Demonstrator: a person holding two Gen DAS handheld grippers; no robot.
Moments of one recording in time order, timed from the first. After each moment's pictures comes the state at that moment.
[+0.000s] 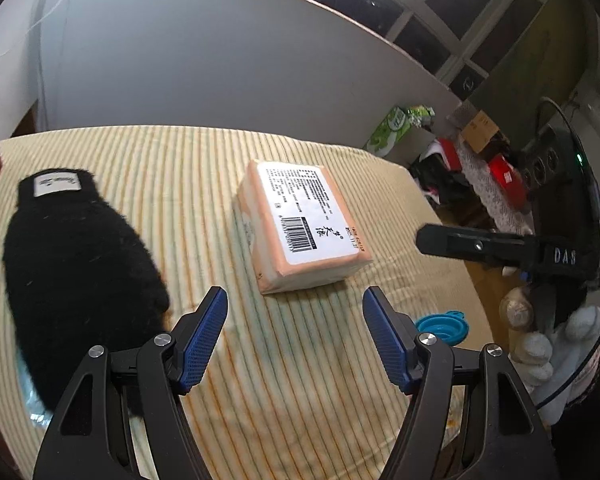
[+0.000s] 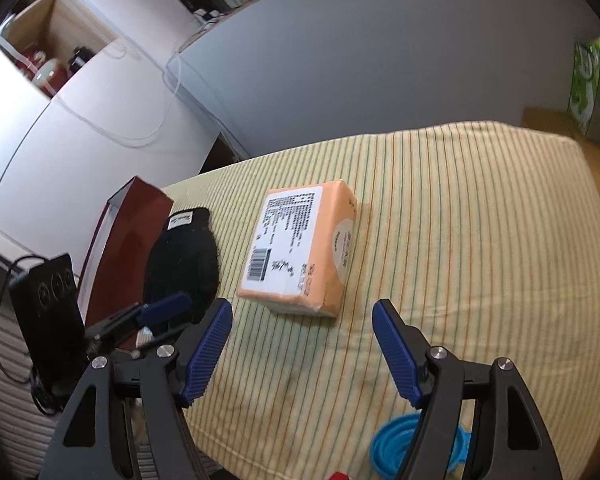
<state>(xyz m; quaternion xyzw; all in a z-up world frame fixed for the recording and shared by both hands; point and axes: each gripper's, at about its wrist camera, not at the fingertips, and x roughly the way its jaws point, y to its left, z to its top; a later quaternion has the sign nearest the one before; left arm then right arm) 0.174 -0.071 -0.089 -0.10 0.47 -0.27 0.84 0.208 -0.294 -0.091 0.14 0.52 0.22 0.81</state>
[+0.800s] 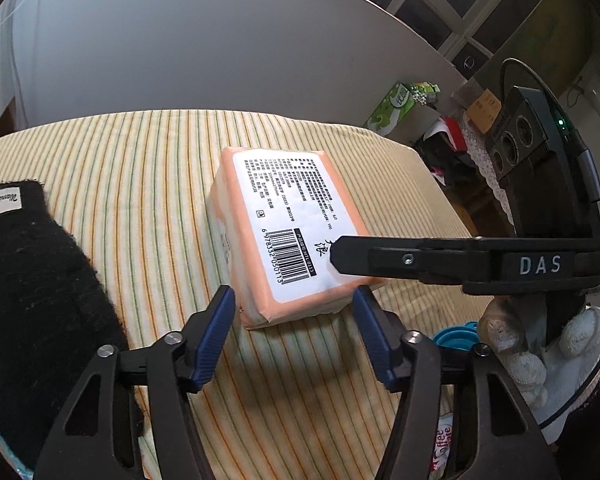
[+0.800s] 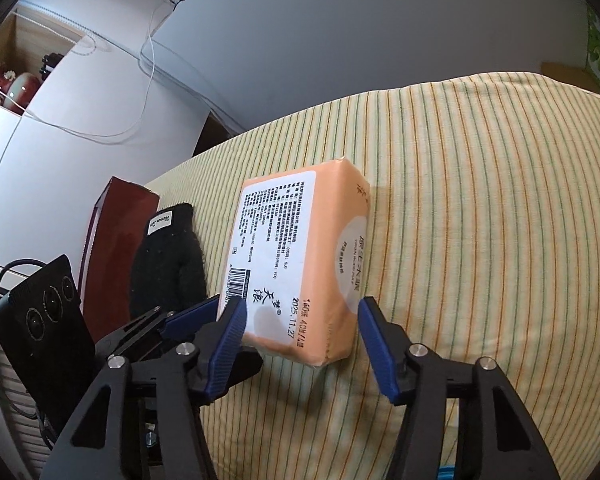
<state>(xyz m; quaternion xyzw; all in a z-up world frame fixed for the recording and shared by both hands) 0.203 -0.092 -0.112 -0.08 0.50 -0.28 0.82 0.256 -0.264 -0.141 0.17 0.57 0.22 0.77</state>
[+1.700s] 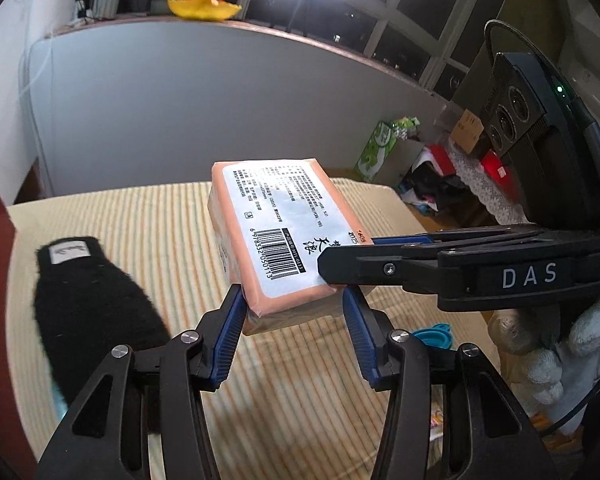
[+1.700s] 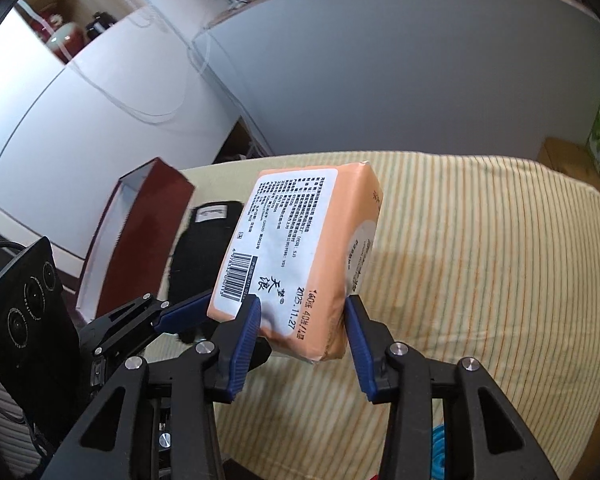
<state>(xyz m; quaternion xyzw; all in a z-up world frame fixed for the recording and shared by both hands) 0.148 -0.057 -0.036 -0.06 0.41 -0.27 0.87 0.212 -0.230 -0.057 0.07 0.52 0.24 0.81</state>
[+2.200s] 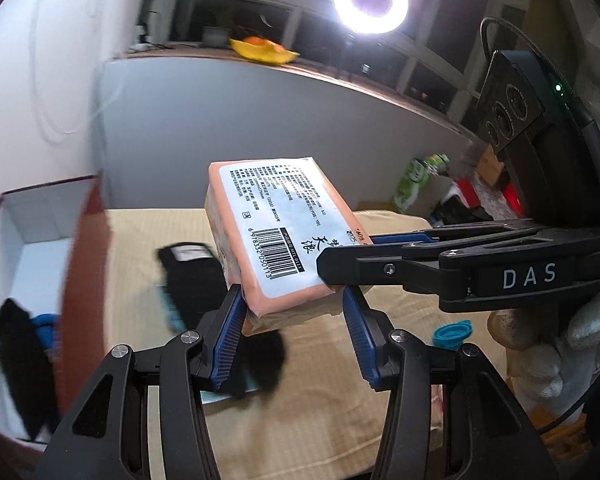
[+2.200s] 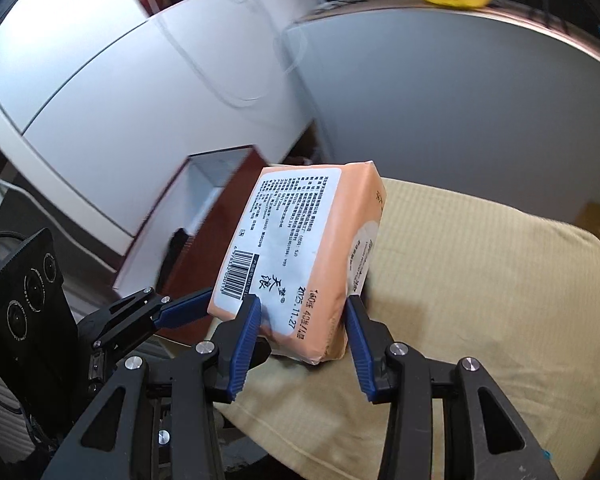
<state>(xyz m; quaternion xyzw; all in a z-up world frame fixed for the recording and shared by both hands) 0.111 0.049 -0.003 -0.07 0.36 -0.20 0.91 0.184 -0.112 -0.017 0.02 0.49 0.31 0.81</state>
